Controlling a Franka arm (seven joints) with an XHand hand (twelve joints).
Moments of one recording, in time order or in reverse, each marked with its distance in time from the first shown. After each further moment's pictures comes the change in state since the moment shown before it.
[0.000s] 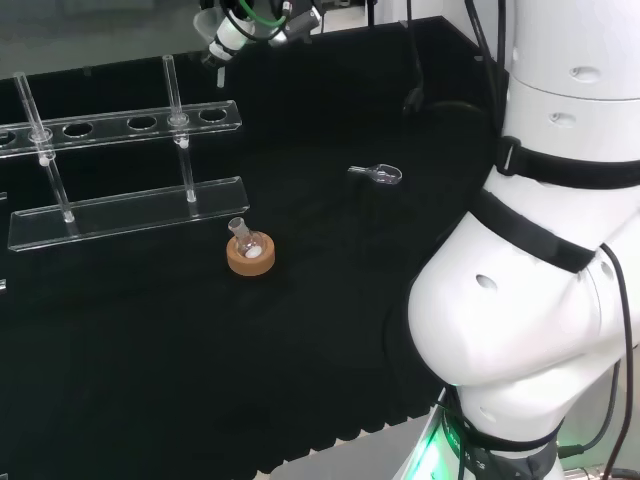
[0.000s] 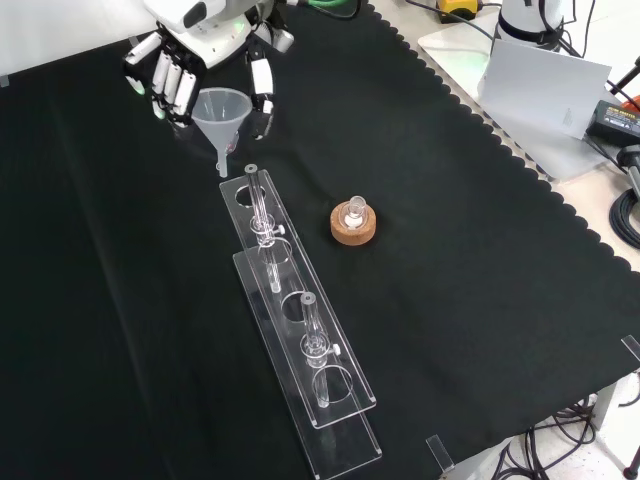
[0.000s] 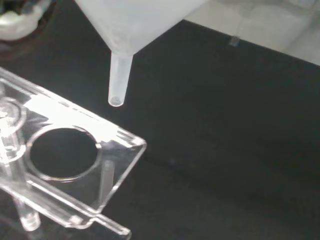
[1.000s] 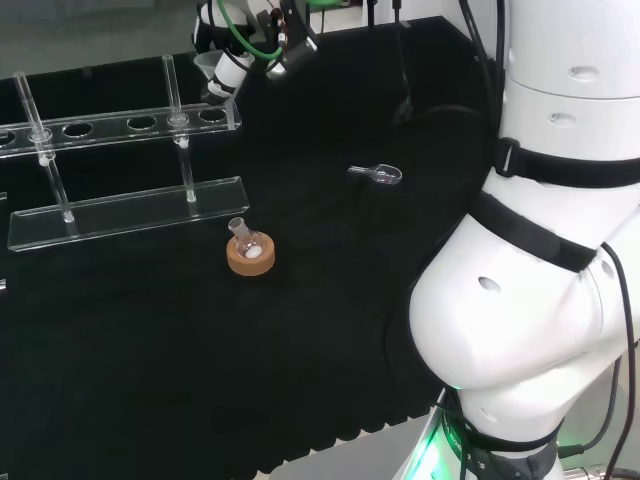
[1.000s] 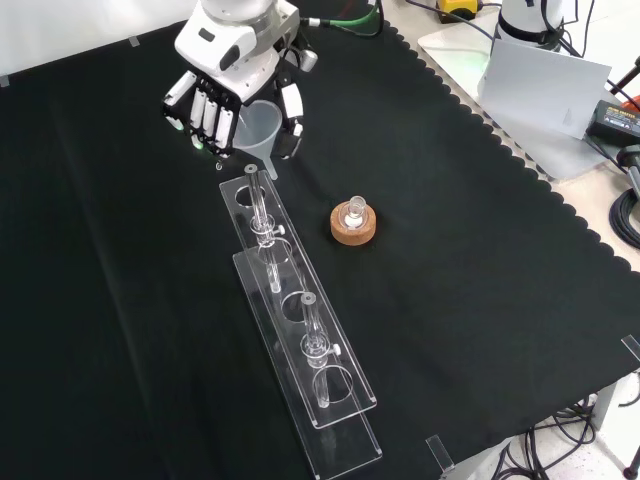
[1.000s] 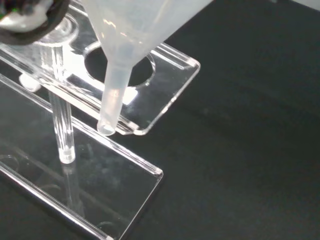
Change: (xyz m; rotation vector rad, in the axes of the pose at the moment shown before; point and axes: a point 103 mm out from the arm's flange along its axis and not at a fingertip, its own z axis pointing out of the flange) arm 0.024 -0.018 0.039 0.083 -0.012 -0.055
